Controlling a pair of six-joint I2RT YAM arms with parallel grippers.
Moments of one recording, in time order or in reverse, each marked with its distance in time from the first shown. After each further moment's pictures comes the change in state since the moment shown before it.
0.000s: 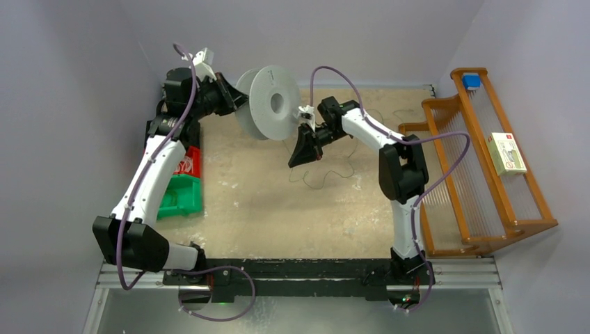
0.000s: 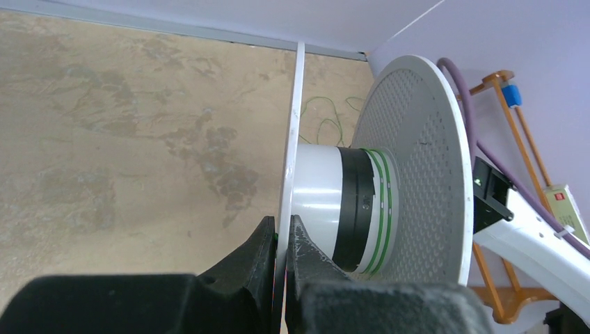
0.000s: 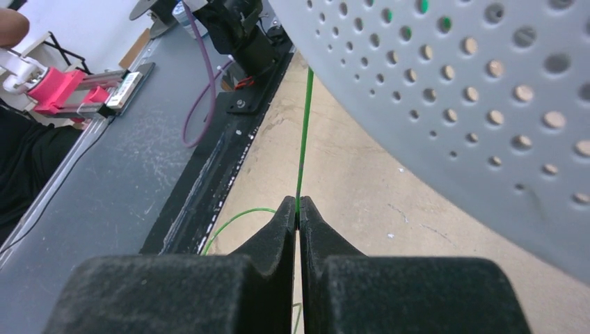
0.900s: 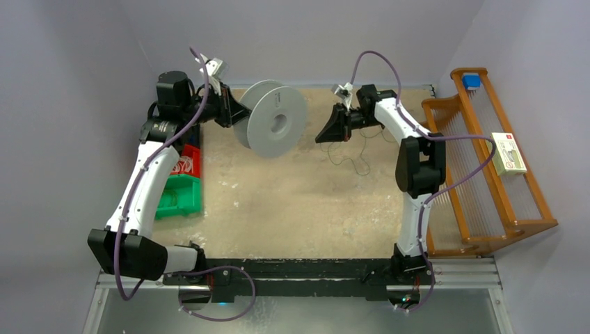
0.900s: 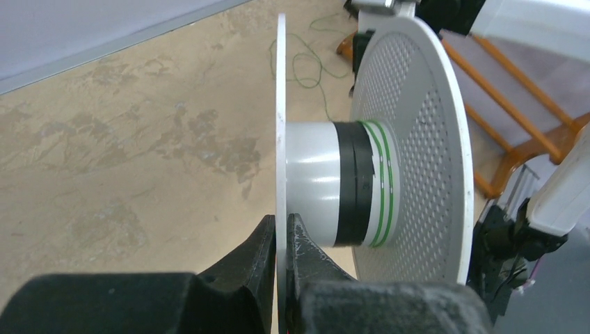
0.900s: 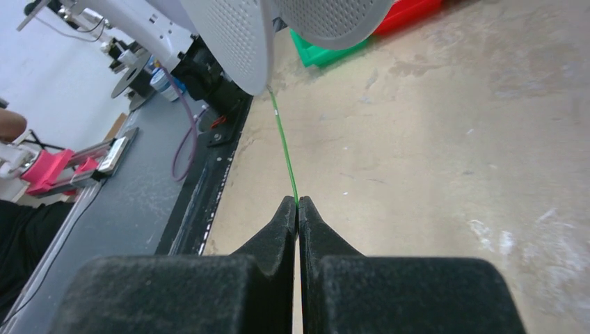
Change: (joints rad) left arm 0.032 -0.058 0.000 -0.092 0.344 0.423; right arm -0.249 -0.010 0.017 -0.044 -0.090 0.053
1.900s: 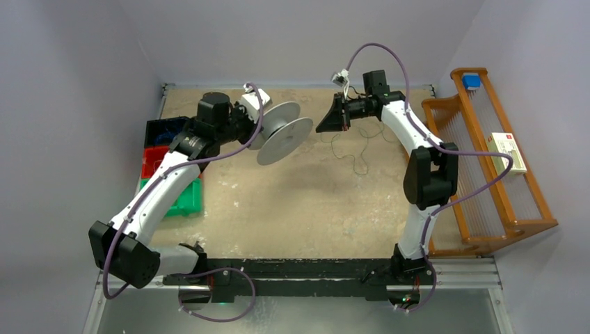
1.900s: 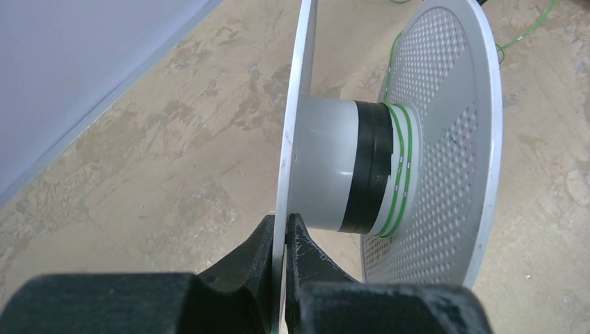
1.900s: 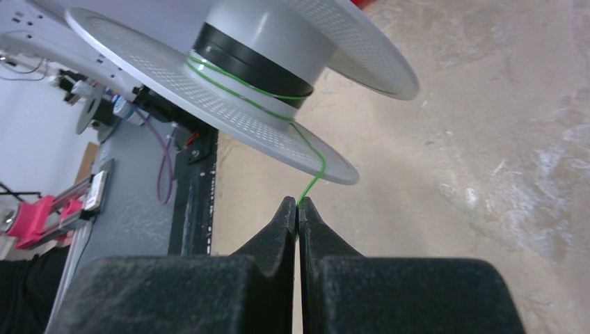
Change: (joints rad) left arm -0.270 -0.029 -0.137 -0.019 -0.475 0.431; right arm -0.007 -0.161 -0.076 0.489 0.240 0.667
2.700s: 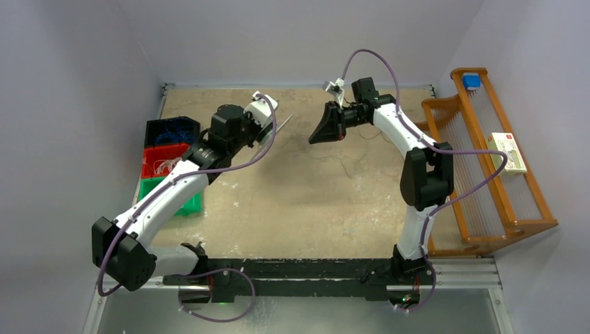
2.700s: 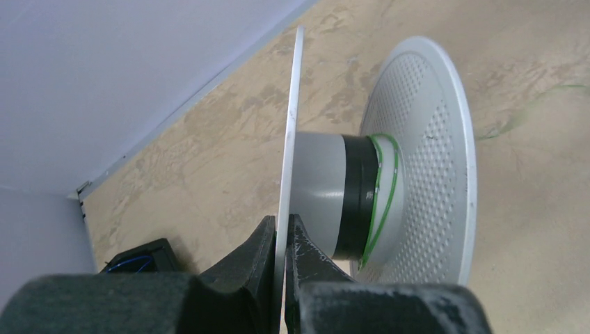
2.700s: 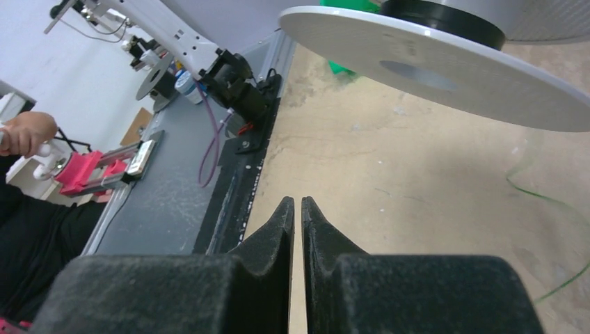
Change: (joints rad) left arm -0.137 -0.020 -0.133 0.200 -0.388 0.062; right arm 0.061 0.000 -0.036 -0.111 -0.207 -0.203
